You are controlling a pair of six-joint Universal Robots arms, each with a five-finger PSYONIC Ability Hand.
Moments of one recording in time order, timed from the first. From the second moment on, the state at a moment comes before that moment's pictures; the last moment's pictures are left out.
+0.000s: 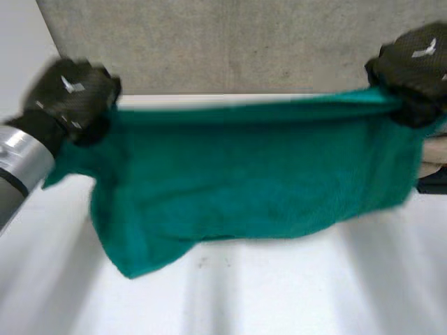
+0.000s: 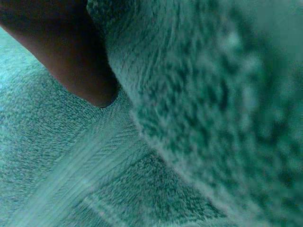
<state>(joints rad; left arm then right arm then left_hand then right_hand) 4.49 -1.53 -1.69 3.27 -1.25 3.64 1.75 -1.56 1.23 0.51 1.23 2.41 1.15 1.20 1.19 1.20 0.98 1.06 1.17 1.18 1.19 0.98</state>
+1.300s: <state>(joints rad) 4.47 -1.95 -1.85 3.73 -1.29 3.82 1.86 -1.00 1.53 -0.13 1.48 2.63 1.15 1.20 1.20 1.20 0.98 0.62 0.66 0.65 0.65 0.48</state>
